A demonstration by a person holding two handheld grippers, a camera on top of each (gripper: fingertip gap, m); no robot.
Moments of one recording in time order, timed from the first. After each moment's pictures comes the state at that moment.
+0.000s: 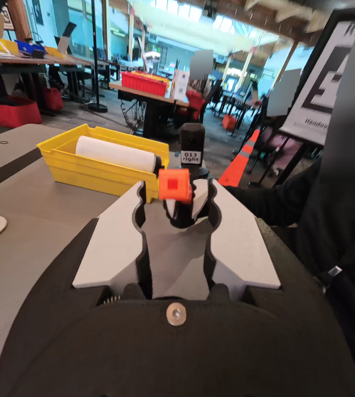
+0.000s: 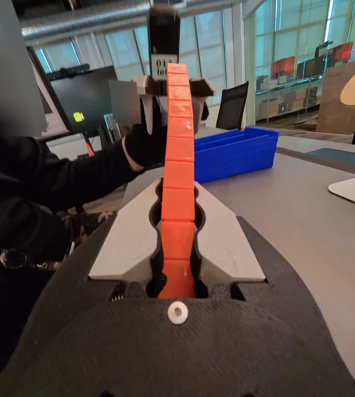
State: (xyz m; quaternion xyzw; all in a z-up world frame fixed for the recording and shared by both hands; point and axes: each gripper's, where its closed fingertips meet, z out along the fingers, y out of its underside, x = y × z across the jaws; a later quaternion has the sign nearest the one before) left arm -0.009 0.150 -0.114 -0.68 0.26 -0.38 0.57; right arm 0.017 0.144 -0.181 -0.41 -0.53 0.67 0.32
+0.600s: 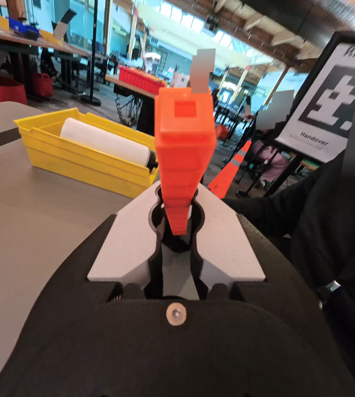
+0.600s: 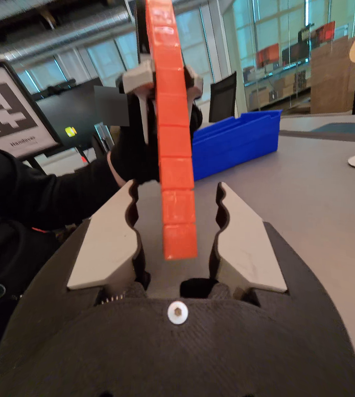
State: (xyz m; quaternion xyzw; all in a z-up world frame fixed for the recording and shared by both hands) left arm 0.007 0.158 -0.135 -0.69 0.22 -0.42 0.55; right arm -0.010 0.124 -0.206 -0.46 -0.50 0.67 0.30
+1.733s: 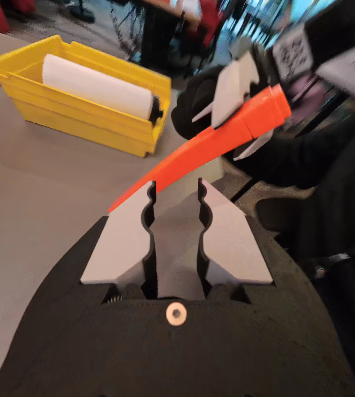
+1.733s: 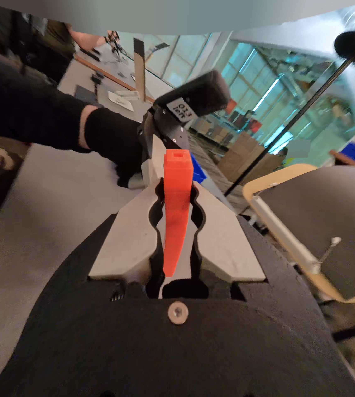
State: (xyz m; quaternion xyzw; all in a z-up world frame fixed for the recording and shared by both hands) left arm 0.016 0.153 -0.167 -0.77 0.28 -0.35 0.45; right arm 0.018 0.132 -0.113 -0.27 -0.66 0.41 0.57
